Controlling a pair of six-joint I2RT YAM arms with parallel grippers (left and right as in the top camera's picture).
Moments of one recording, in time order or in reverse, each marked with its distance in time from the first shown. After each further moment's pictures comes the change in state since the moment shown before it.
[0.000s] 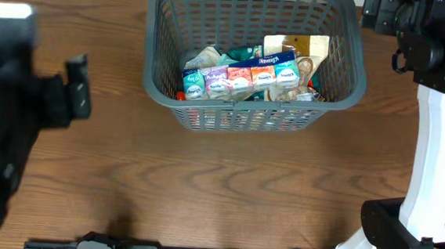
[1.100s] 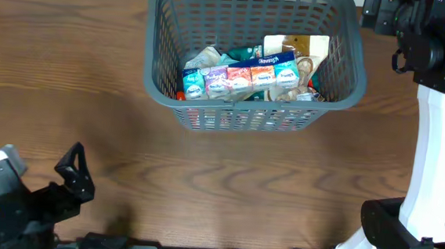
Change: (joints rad) left arm 0.043 -0.709 -0.970 0.279 0.015 -0.354; right arm 0.000 0.000 0.000 0.000 0.000 0.000
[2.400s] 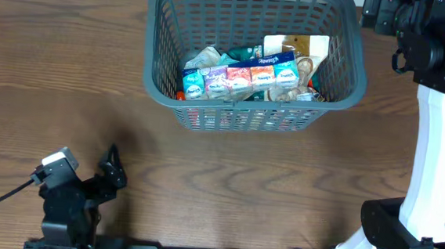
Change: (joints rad) left arm 0.080 -0.351 -0.773 0.462 0.094 -0.012; right arm 0.000 0.000 0.000 0.000 0.000 0.000
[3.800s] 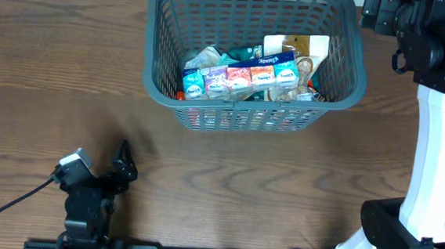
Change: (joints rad) left arm 0.000 -0.169 -0.342 0.287 0.023 -0.040; right arm 0.000 0.000 0.000 0.000 0.000 0.000
